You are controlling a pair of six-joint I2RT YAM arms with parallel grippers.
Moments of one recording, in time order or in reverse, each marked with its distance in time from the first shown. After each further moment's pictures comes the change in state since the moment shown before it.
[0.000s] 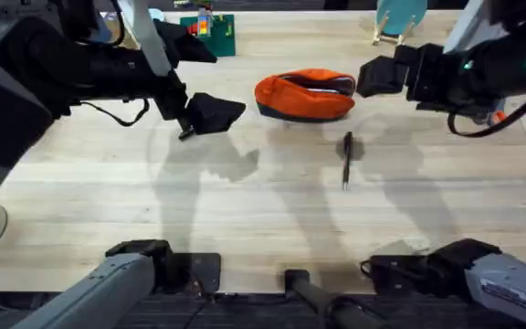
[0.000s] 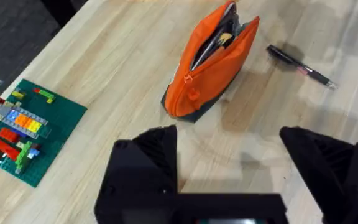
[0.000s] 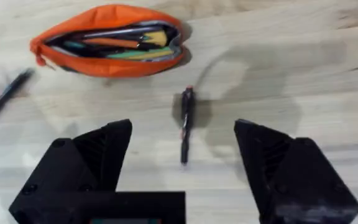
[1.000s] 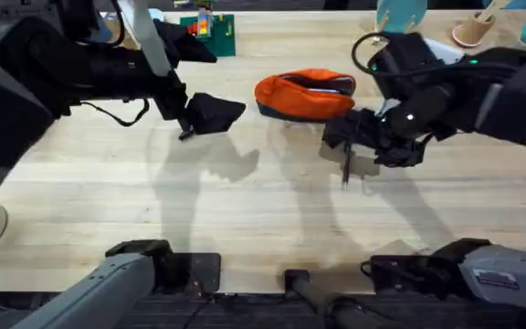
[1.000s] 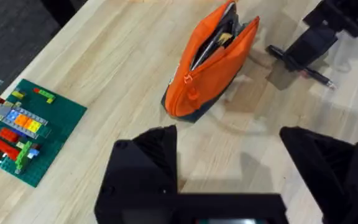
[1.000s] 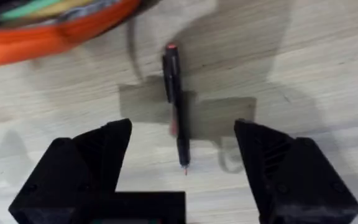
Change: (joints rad) left arm 0.000 0.000 0.000 0.000 0.000 0.000; right arm 0.067 0.227 -0.295 0.217 -0.058 0.233
